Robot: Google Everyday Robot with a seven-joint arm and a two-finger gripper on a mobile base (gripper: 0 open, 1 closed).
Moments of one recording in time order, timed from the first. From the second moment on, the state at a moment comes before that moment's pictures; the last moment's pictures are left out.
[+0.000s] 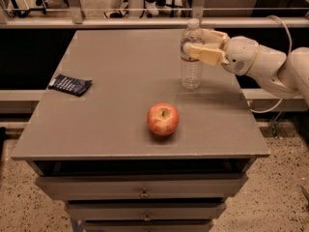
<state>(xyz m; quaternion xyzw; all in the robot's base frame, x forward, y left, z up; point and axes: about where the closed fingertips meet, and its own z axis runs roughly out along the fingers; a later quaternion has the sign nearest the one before) 0.649 -0.140 0.957 -0.37 0.54 0.37 0.66</state>
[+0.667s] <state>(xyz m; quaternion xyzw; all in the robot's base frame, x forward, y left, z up) 0.642 -0.141 0.947 -0.37 0.52 0.37 0.67</state>
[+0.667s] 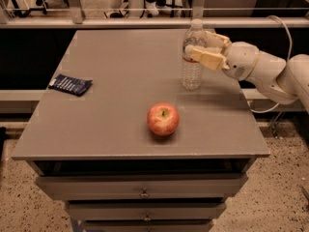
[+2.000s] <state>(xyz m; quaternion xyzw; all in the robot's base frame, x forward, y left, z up) 0.620 -0.176 0.934 -0.39 0.56 0.34 0.65</state>
